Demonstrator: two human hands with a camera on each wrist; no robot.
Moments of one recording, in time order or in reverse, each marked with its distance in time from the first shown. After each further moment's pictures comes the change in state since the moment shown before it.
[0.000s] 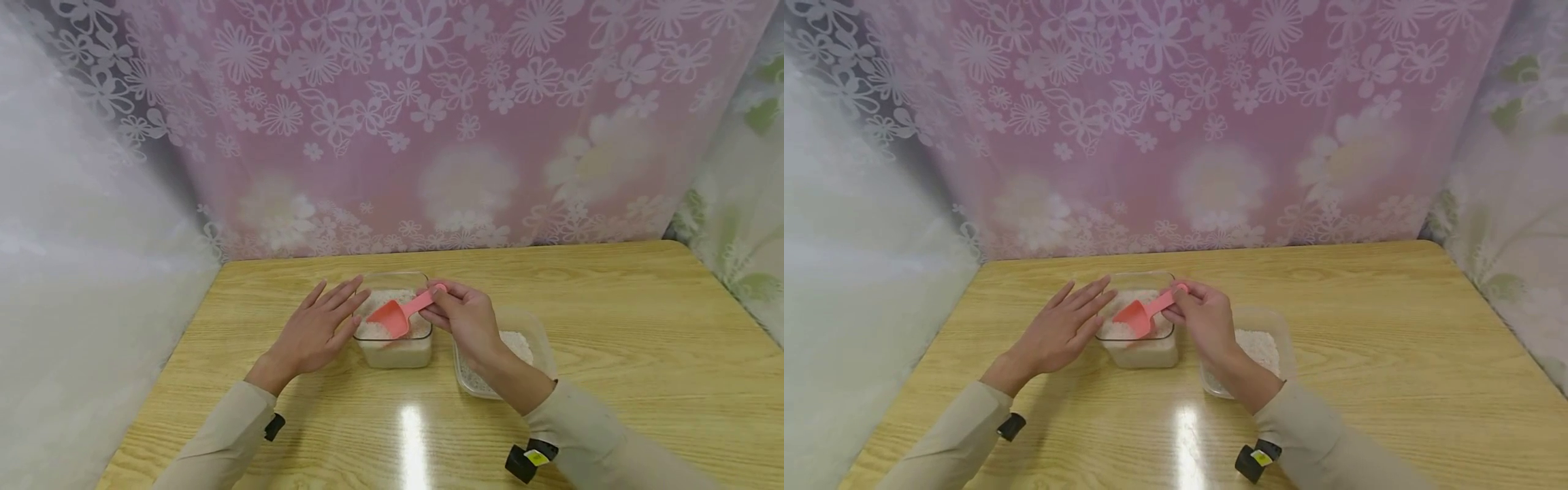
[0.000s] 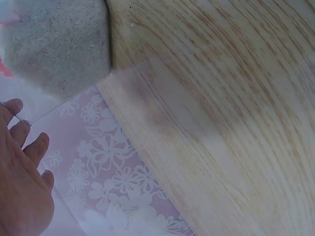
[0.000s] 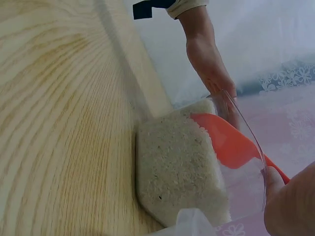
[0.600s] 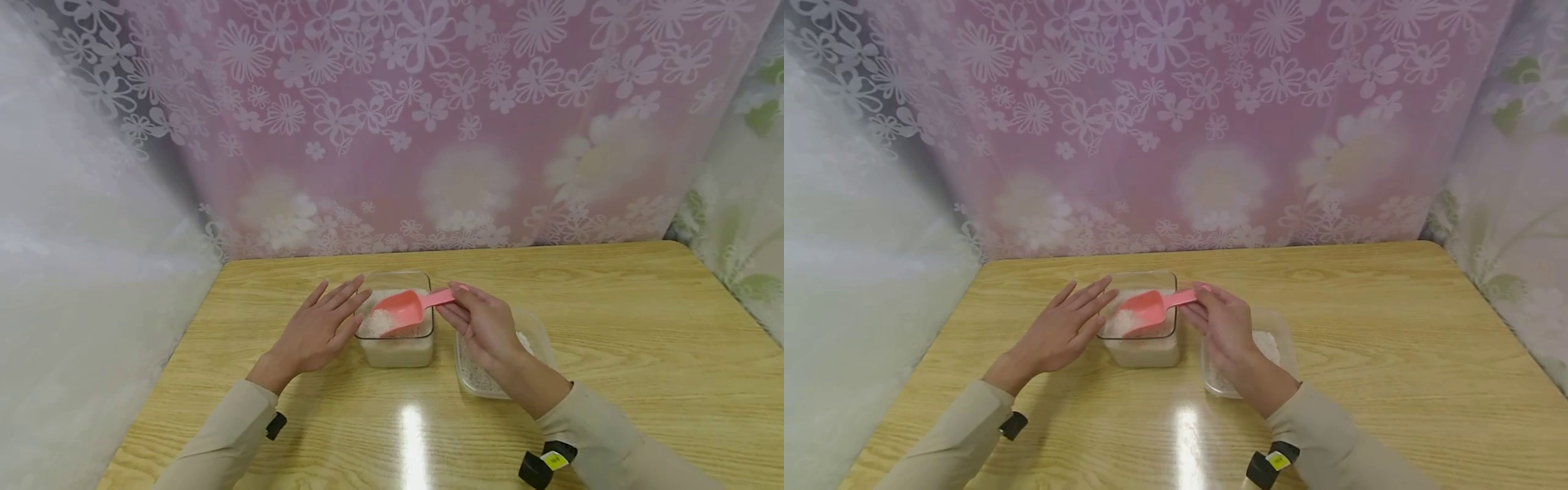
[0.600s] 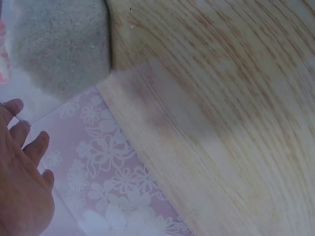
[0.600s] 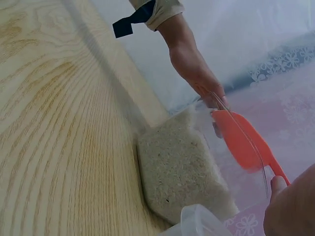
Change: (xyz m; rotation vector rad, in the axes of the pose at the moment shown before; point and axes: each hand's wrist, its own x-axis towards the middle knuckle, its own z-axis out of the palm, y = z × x) left_hand -0.003 -0.001 0.000 -0.027 -0.001 0.002; right_hand -0.006 -0.005 -0.013 0.287 0.055 0.113
